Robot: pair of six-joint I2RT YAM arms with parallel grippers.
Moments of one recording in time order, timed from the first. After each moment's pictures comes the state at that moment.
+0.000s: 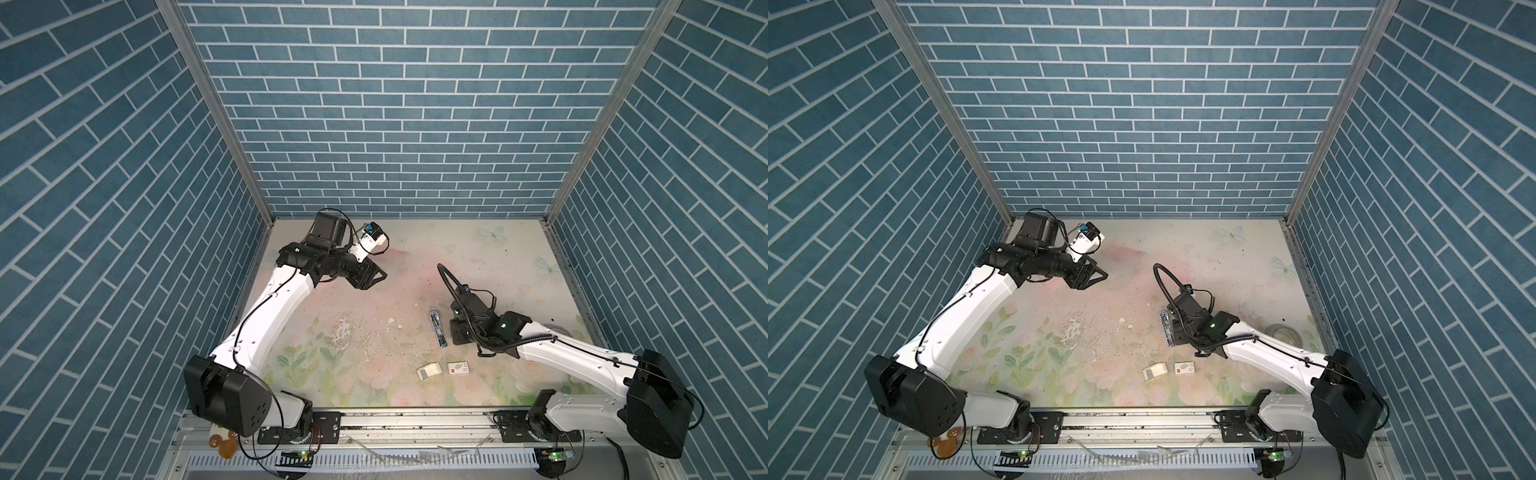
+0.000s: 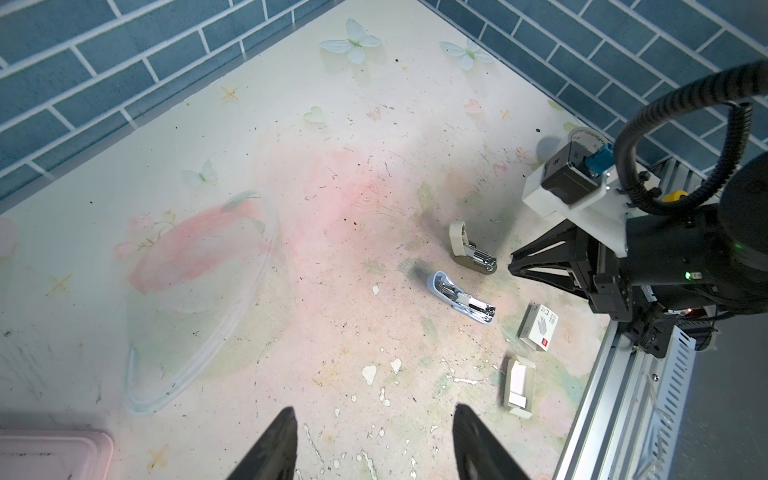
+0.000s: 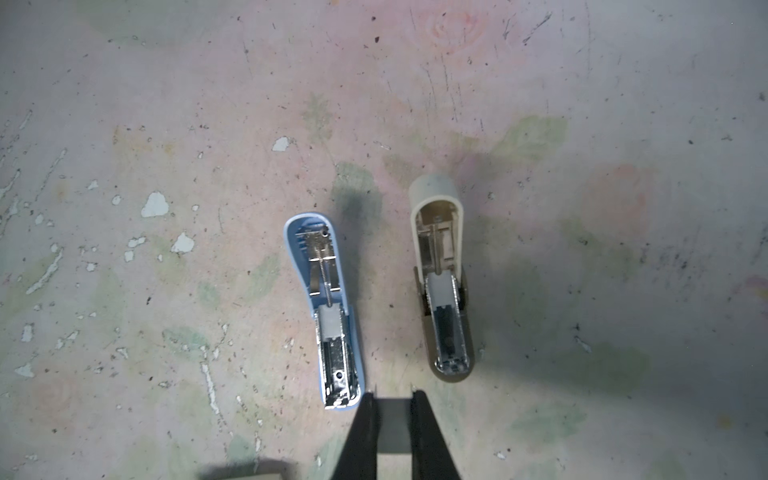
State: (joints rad) left arm -0.34 1.40 1.41 -0.89 0.52 0.31; right arm 0.86 1.24 0.74 -0.52 0.22 0.54
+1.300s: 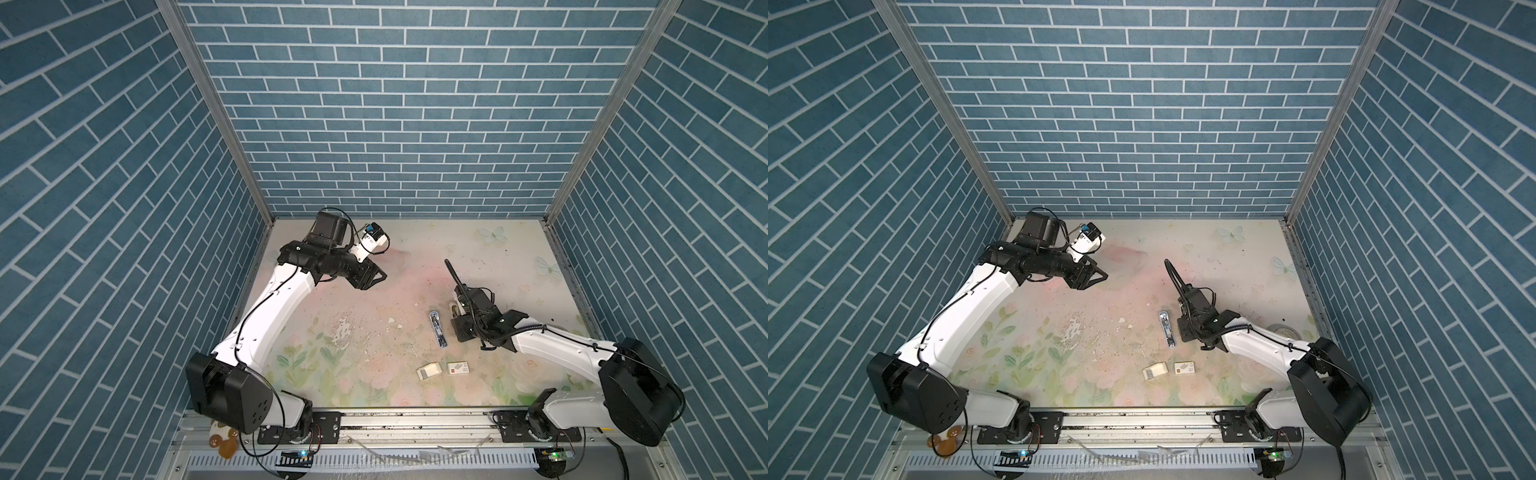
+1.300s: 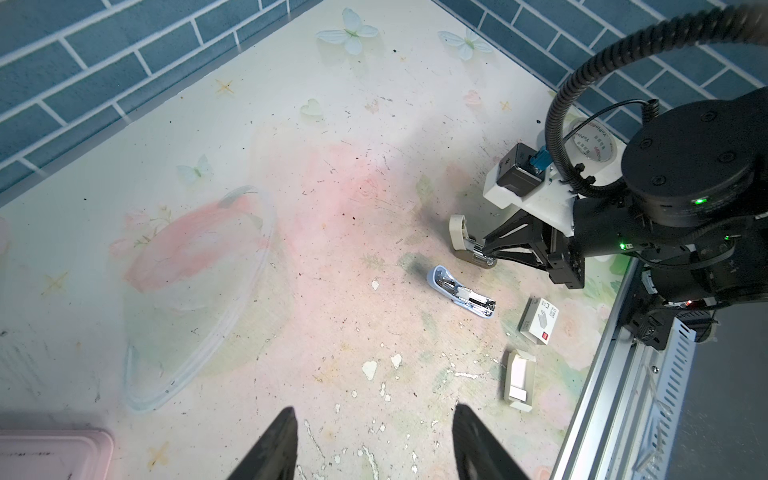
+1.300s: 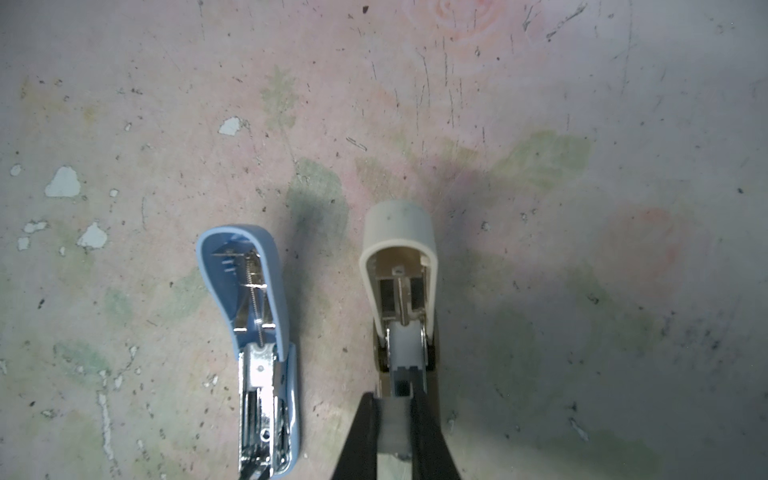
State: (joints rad) left arm -0.34 1.42 1.43 -0.91 0.52 0.33; right arm 0.73 1.35 0.66 -0.33 0.11 0.31
